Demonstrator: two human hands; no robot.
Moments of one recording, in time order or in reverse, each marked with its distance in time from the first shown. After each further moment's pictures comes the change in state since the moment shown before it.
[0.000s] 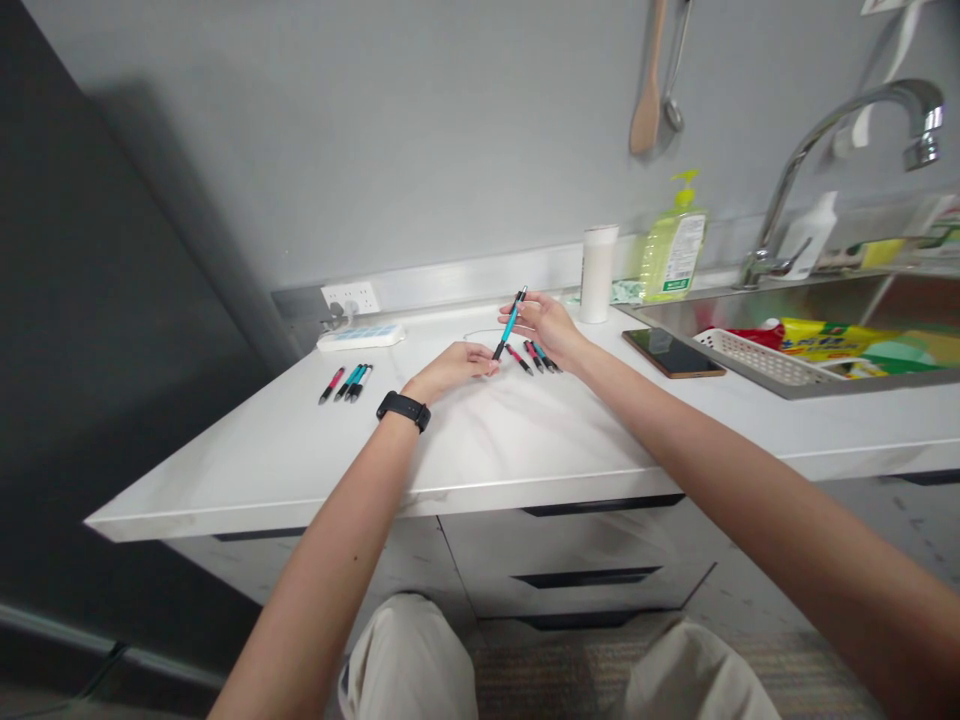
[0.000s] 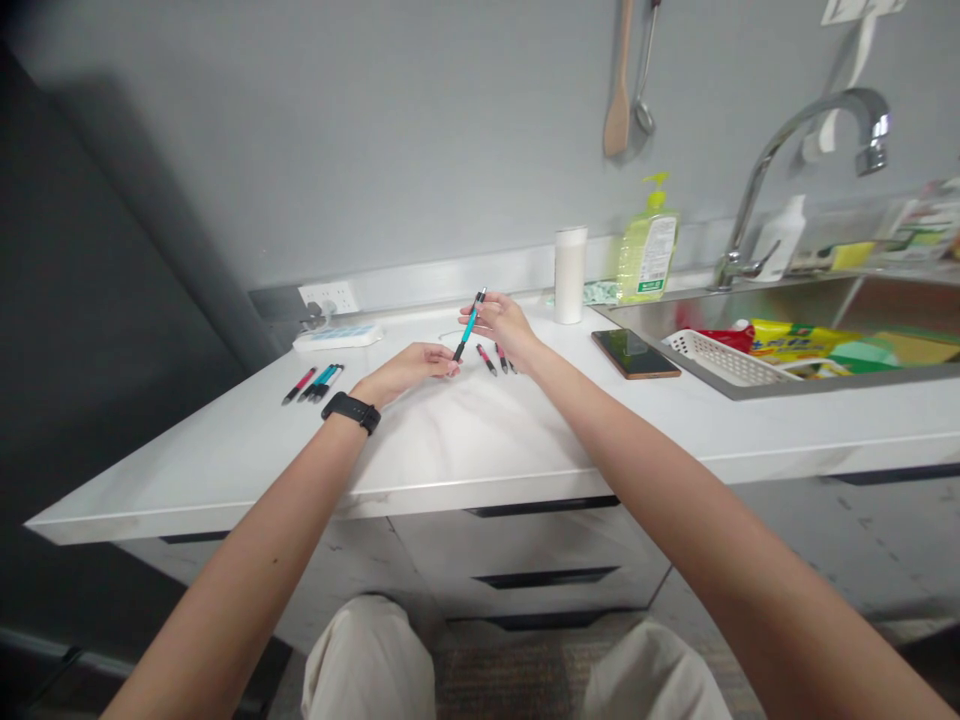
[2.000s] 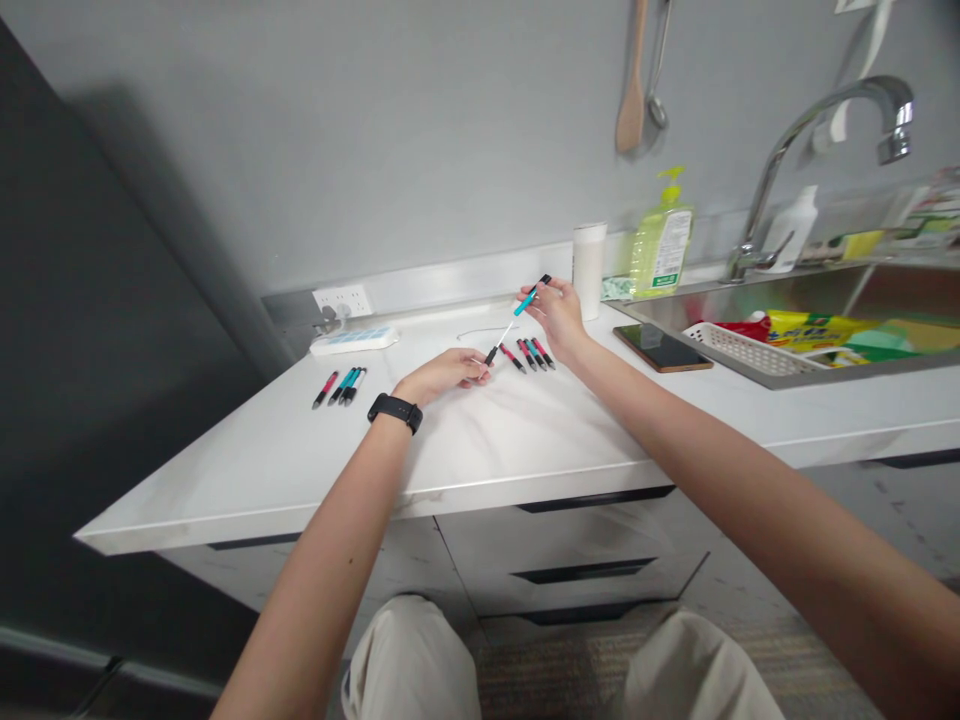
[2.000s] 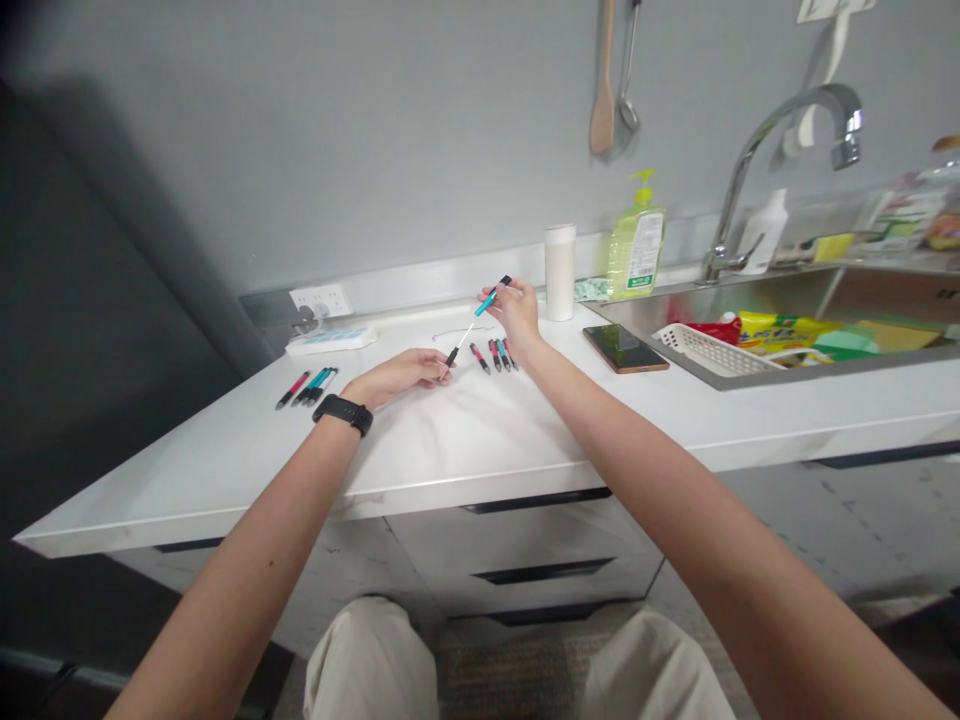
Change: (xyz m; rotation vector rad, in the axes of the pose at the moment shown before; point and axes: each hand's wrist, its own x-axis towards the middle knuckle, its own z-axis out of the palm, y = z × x) left_hand 0.000 -0.004 -0.005 0.041 -0.060 -0.133; right_hand 0.018 0.000 -0.017 0.110 0.334 -0.150
